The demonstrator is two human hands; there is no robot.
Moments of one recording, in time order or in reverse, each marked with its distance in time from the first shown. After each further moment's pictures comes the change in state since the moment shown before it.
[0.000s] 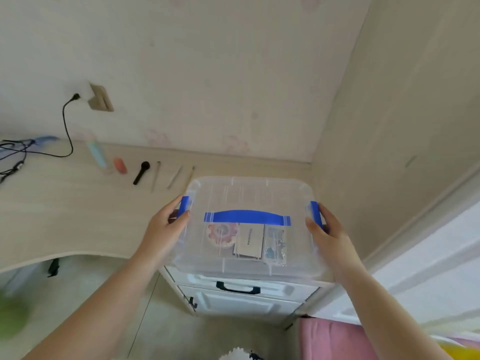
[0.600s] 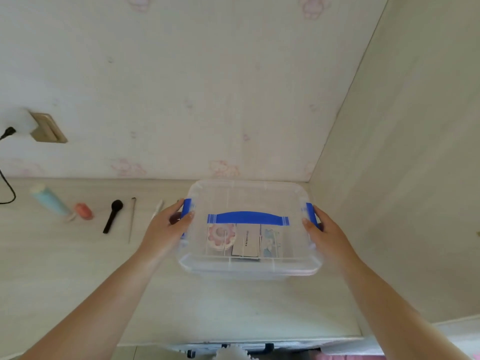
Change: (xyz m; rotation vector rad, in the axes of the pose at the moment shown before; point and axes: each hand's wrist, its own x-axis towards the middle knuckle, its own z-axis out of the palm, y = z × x) left_hand 0.164 0.023 0.012 0.058 -0.216 0.059; right_hand 0.133 -0.027 0.035 -0.138 0.051 0.089
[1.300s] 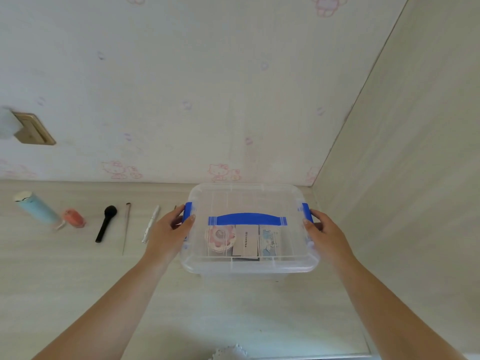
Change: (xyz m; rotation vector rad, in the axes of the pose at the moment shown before) left_hand 0.030 -0.010 0.011 -0.071 0.088 -0.090; right_hand 0.028 -0.015 0.013 -0.022 0.041 0.057
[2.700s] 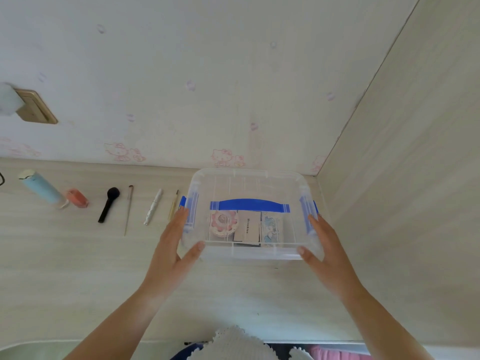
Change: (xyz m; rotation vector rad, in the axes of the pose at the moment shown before) left_hand -0.055 -0.046 0.003 0.127 -0.063 0.321; right_hand -0.050 0.040 0.002 -0.133 -0.119 -0.345
